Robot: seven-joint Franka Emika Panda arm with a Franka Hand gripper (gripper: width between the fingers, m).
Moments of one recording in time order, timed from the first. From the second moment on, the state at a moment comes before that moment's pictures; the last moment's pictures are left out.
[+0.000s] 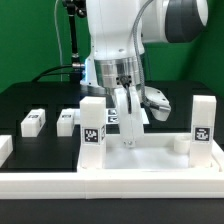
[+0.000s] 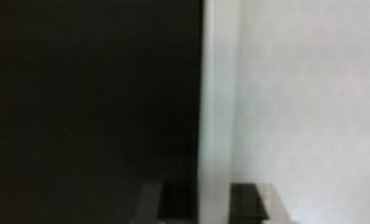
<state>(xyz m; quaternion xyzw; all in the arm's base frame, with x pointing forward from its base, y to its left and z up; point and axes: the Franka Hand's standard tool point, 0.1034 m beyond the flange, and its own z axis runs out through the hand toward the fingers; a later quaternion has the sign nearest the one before) 0.514 0.001 0.011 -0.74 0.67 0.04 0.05</state>
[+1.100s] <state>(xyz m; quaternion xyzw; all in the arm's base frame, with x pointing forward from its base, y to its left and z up) 0.520 -0.033 0.010 -0.96 0.27 0.01 0.01</state>
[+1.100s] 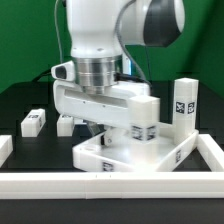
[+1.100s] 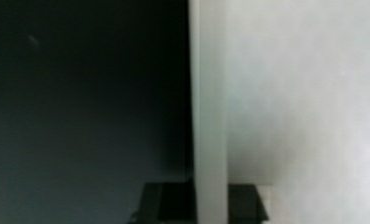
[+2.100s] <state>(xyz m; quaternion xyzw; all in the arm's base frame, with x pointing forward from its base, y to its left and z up) 0.541 -0.043 0.014 -1.00 -0.08 0.00 0.00</state>
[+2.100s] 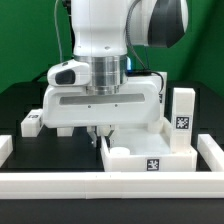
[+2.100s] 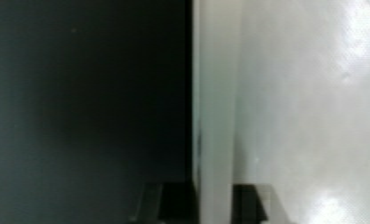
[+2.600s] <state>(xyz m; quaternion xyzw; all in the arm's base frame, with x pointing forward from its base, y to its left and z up) 0.581 -0.030 0.028 -0.95 -0.31 -0.04 -0.05</state>
